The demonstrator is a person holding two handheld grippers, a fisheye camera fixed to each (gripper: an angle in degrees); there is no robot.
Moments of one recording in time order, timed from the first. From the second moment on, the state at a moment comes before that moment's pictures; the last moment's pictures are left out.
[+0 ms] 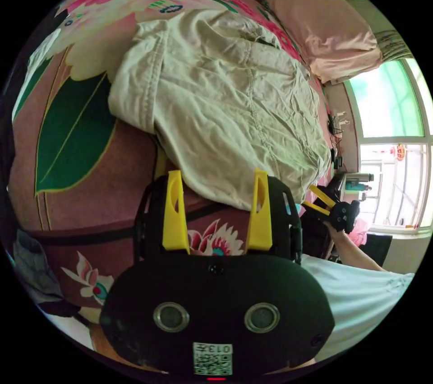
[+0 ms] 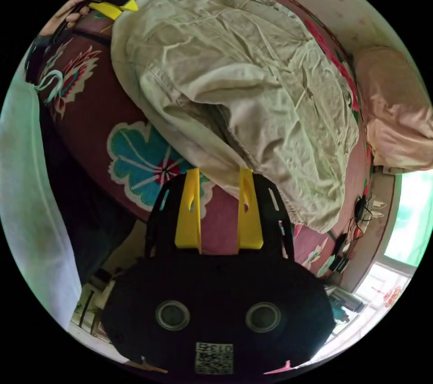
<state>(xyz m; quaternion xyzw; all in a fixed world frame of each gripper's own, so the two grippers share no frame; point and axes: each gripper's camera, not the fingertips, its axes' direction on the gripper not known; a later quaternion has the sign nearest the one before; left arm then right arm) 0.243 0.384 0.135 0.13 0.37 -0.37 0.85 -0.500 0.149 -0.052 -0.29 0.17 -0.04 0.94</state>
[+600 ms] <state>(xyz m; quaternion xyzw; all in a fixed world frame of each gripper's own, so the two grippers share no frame) 0.244 0.475 0.063 0.27 0.46 -0.33 0.78 -0.393 0.099 -0.240 -0.18 -0.29 -0.07 0.94</state>
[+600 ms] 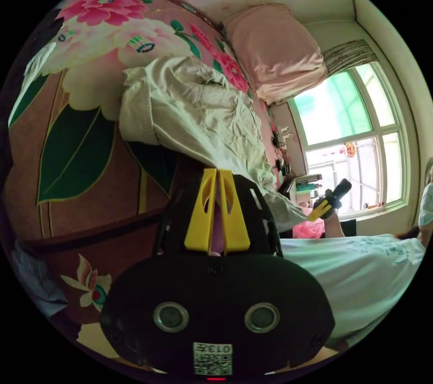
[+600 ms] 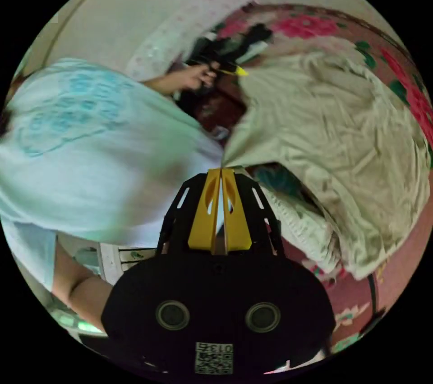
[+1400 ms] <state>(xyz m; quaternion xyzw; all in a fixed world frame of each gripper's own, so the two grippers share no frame) 0.281 0.525 0.144 0.17 0.44 -0.50 0.73 -0.155 0.394 -0.274 0.07 -0.02 0.57 0.82</state>
